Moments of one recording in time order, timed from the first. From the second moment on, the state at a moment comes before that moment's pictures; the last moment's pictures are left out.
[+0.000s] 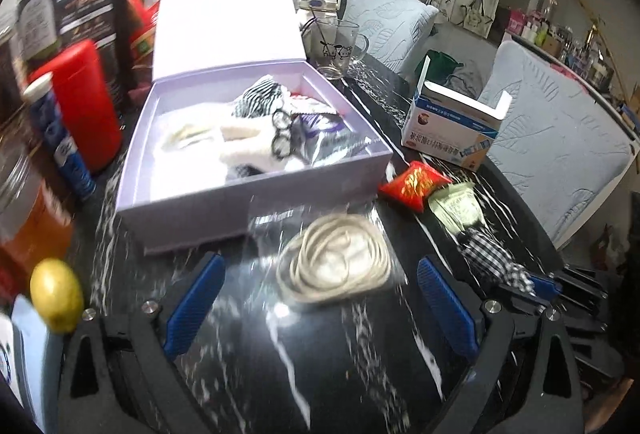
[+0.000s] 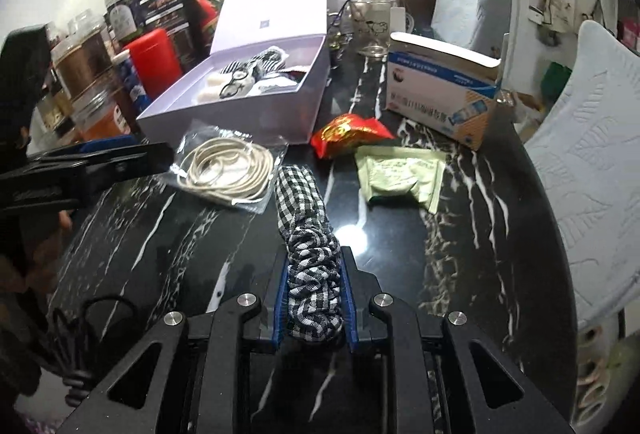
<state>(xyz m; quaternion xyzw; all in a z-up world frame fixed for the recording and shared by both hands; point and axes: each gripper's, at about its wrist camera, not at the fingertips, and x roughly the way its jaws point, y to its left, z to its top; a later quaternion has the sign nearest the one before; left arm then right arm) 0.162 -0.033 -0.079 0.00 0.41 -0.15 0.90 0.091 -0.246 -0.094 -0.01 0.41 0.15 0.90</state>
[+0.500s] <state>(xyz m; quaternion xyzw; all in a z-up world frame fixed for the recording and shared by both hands) 0.211 -0.059 -0.126 0.02 0.46 -0.14 0.88 0.100 -0.259 -0.095 0.02 0.41 0.16 0.90</state>
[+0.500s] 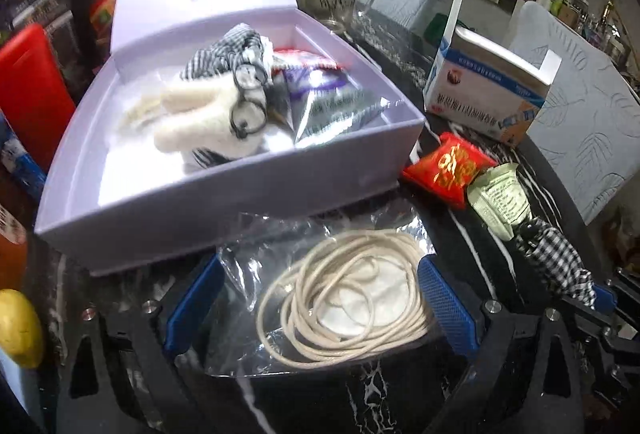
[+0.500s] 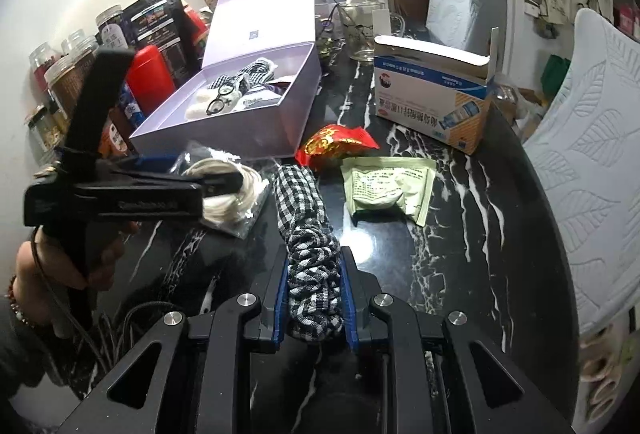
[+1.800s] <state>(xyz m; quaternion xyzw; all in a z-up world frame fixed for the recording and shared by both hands) 0.168 -0.035 -0.125 0.01 0.45 -0.23 0.86 0.091 -0.230 -0.122 -0.03 0.43 0.06 0.90</state>
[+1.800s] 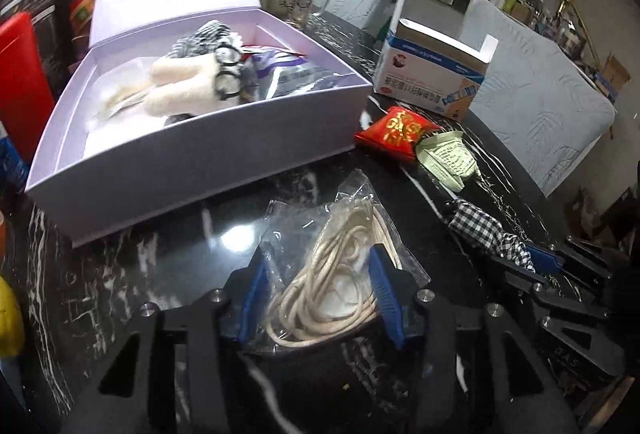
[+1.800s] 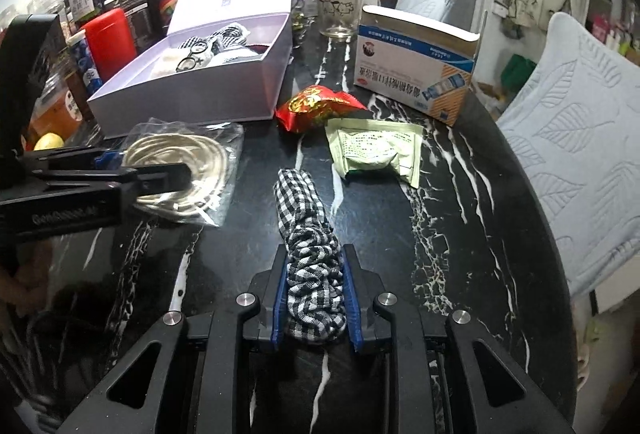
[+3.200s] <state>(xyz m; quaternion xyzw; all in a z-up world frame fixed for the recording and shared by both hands) 0.102 0.048 -0.116 -0.09 0.42 -0.14 0.89 0.077 -0.218 -0.121 0.03 0.42 0.12 0.90</state>
